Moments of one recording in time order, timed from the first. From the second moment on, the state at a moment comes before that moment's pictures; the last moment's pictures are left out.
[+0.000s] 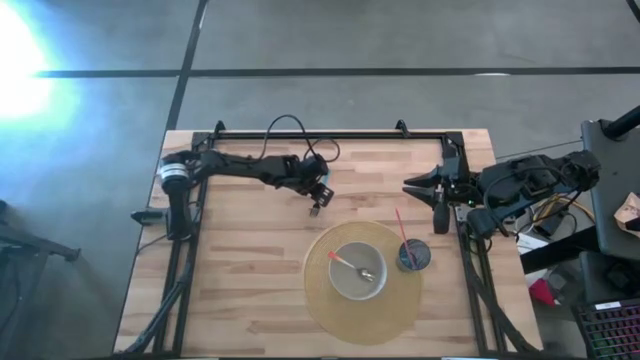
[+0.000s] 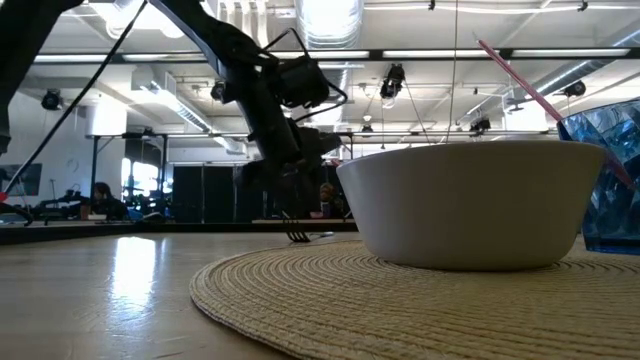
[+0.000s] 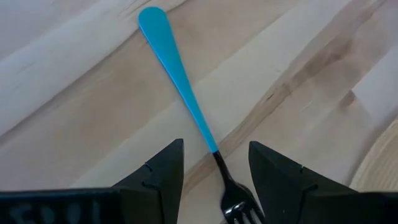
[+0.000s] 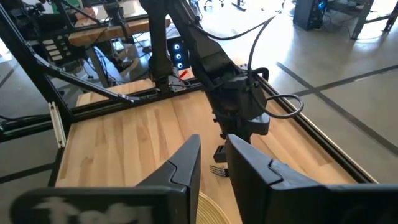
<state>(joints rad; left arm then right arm) 0.28 1.85 1.24 -0.39 -0.10 -0.60 0.36 0.96 1.31 -0.75 0.55 0.38</state>
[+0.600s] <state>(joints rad) 0.28 1.95 1.24 -0.32 -0.10 -0.60 0.36 0.96 1.30 -0.75 0.55 0.38</state>
